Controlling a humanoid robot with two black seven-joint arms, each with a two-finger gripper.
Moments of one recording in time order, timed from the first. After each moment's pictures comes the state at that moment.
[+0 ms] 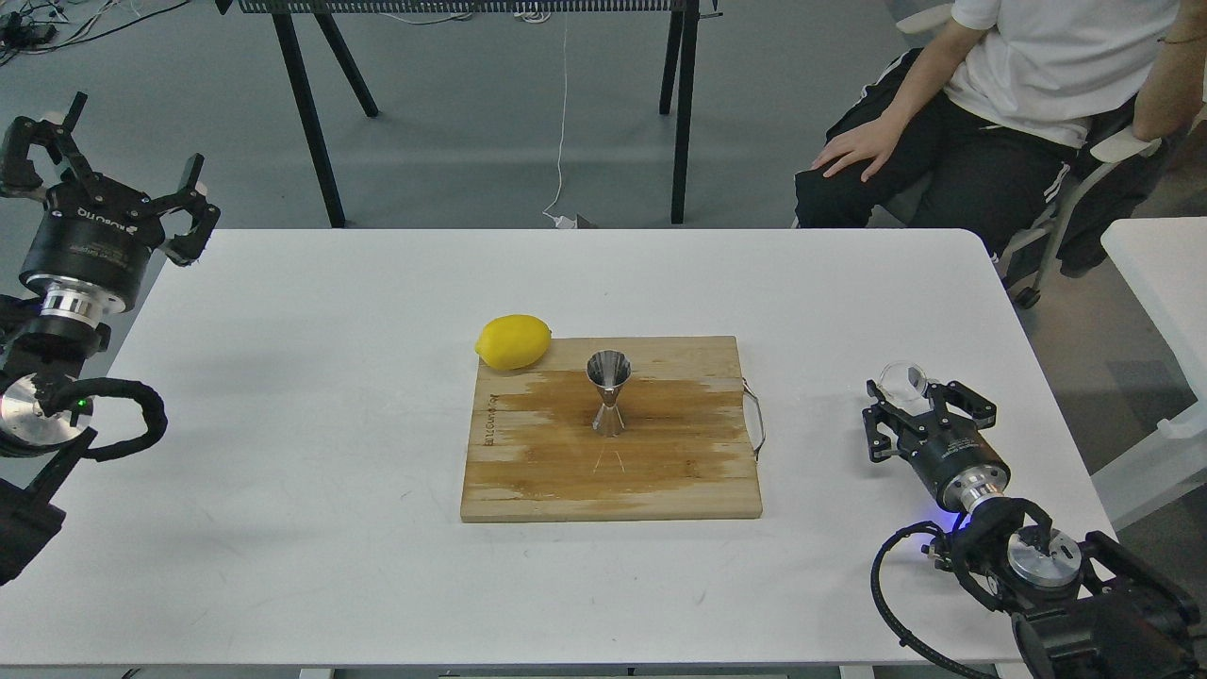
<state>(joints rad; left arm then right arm) -0.48 0.56 -1.05 -0.89 0.00 -0.43 -0.41 0.34 -0.19 1.00 0.55 0.52 0.47 -0.06</state>
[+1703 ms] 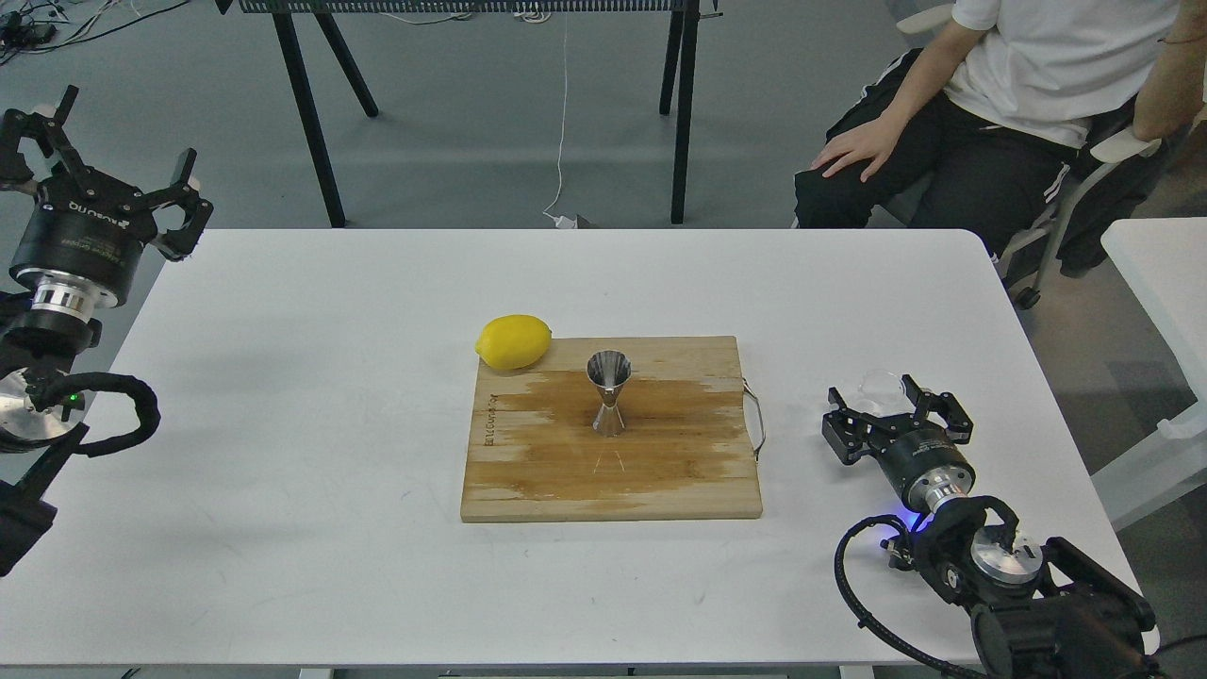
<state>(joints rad) -0.48 0.59 -1.05 -0.91 0.00 -0.42 -0.40 0.34 -0.11 1.08 0.57 0.57 0.42 -0.06</state>
